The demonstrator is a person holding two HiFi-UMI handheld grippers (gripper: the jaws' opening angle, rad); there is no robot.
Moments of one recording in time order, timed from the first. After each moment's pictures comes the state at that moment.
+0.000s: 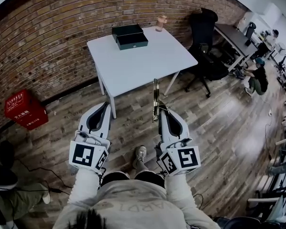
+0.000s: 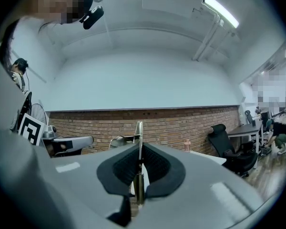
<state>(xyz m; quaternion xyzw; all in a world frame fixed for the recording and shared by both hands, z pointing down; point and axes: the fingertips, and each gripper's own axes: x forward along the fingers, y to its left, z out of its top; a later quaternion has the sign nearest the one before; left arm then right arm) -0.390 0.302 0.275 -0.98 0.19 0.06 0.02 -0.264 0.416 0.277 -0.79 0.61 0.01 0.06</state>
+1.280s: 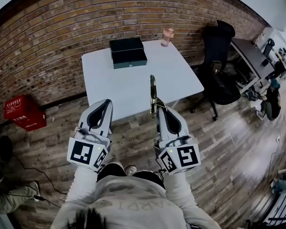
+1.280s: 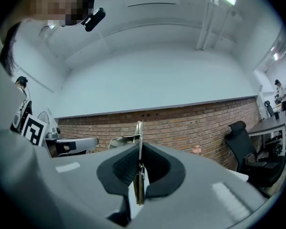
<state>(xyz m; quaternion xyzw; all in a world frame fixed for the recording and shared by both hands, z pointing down) -0.158 0.203 0.261 -0.97 0.24 0.06 0.03 -0.030 0.289 0.267 -0.73 0.68 0.02 0.09</state>
